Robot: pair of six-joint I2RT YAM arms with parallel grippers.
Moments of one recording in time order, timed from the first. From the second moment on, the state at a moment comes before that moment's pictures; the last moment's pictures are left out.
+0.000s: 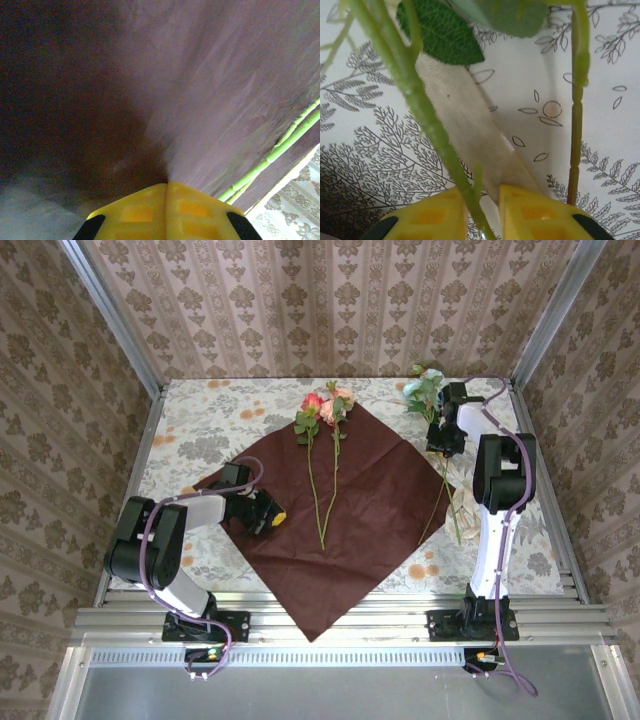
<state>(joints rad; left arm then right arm) -0.31 1.59 0.64 -0.16 0.58 -1.13 -0.05 2.23 1.74 -0.84 -0.05 0.26</state>
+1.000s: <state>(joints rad) -0.31 1.59 0.64 -0.17 0.58 -1.13 0.23 1.98 1.76 -0.76 -0.08 0.41</state>
